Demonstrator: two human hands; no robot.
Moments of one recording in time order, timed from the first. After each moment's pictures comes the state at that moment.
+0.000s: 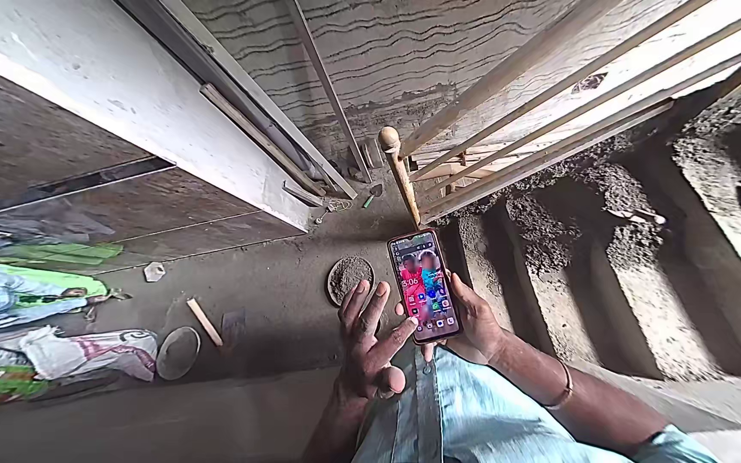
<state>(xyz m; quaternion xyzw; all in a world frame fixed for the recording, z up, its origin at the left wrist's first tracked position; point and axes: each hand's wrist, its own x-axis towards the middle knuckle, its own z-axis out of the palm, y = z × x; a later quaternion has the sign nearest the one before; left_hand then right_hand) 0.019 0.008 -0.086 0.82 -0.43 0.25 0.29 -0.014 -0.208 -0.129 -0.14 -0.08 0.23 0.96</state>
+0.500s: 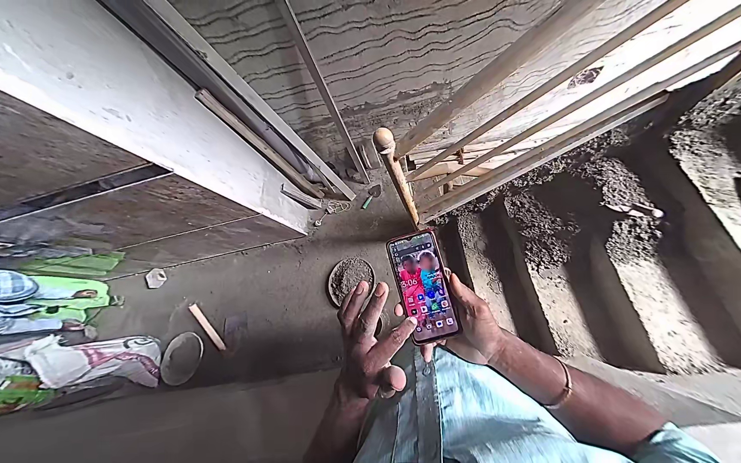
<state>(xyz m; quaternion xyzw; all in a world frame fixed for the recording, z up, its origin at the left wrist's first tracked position) 0.020 0.005 -0.087 0.82 -0.44 0.24 0.29 -0.017 -0.211 -0.133 -0.12 -0.08 0.22 0.96</state>
